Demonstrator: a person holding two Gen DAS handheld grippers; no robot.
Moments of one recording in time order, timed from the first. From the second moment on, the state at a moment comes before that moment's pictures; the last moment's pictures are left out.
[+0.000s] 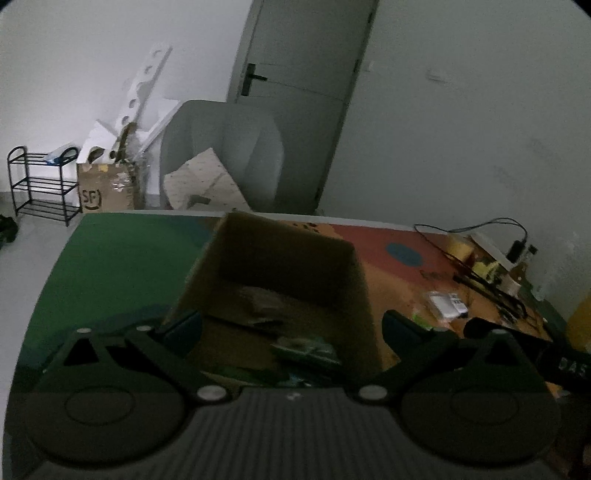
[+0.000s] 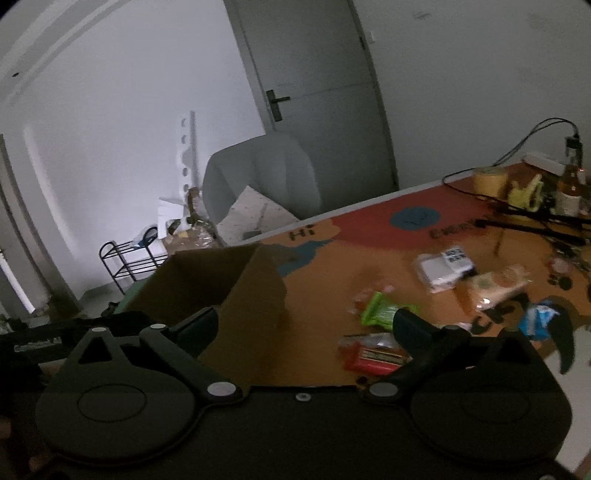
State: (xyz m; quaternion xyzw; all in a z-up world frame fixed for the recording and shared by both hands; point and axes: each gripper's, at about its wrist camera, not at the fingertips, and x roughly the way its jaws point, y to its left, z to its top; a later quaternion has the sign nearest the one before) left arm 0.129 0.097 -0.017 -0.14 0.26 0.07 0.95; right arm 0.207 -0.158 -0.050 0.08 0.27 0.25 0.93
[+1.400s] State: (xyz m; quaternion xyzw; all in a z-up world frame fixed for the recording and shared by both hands) left arm 0.169 -0.025 -0.031 -0.09 0.31 -0.03 0.95; right arm 0.222 -0.299 -0.083 0.10 0.28 0.14 0.94
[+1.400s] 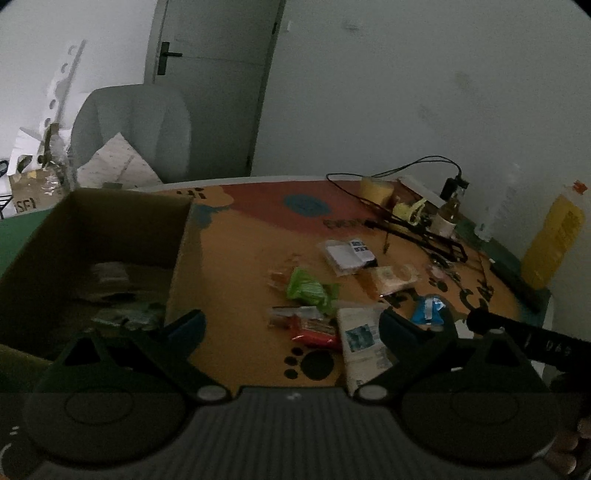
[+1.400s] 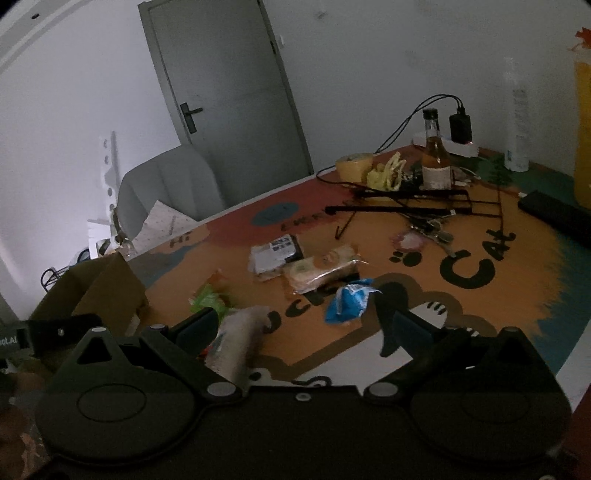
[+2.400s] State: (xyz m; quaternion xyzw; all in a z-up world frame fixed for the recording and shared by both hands) left arm 0.246 -0.051 -0.096 -0.09 0.37 -0.04 0.92; right arm 0.276 -0.301 -0.131 0.13 0.32 0.14 0.93
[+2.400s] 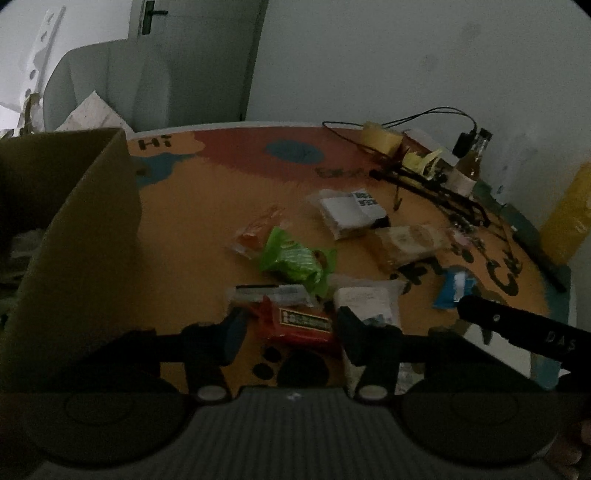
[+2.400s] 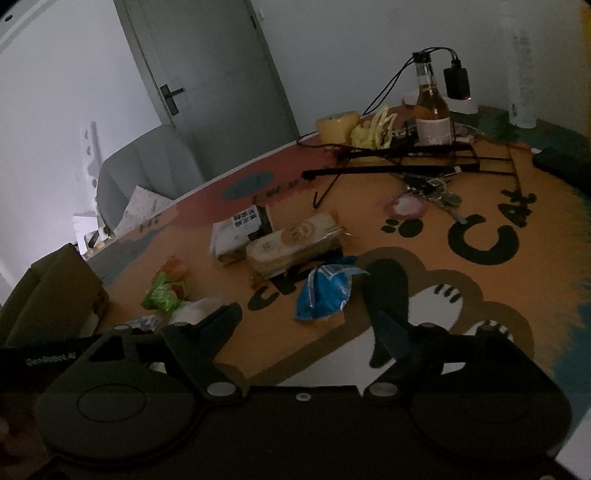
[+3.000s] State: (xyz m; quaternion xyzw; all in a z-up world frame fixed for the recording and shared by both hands) left arm 0.257 -0.056 -0.110 -0.08 0.37 -0.06 0.92; right arm 0.304 -0.281 -0.142 0.10 0.33 0.12 0.93
